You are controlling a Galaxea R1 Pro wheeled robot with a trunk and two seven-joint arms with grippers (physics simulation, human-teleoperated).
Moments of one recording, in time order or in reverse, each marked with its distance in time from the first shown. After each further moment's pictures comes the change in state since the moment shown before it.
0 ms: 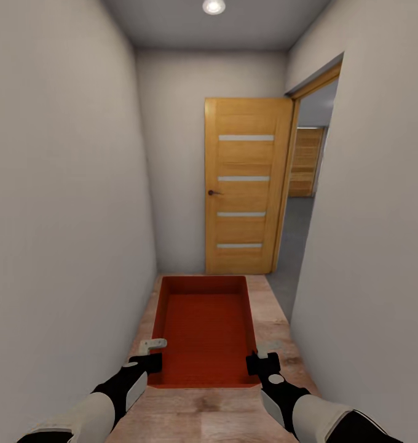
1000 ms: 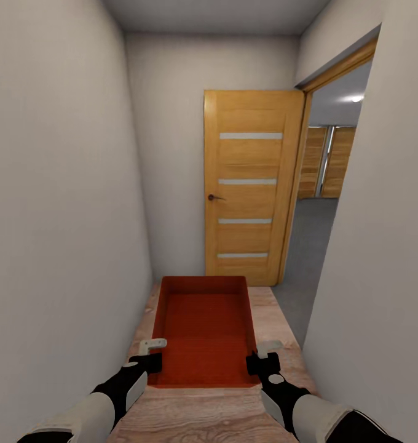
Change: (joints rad) left arm 0.000 0.000 0.000 -0.001 0.000 0.001 0.000; right arm 0.000 0.000 -0.001 0.000 0.000 0.000 0.000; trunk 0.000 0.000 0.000
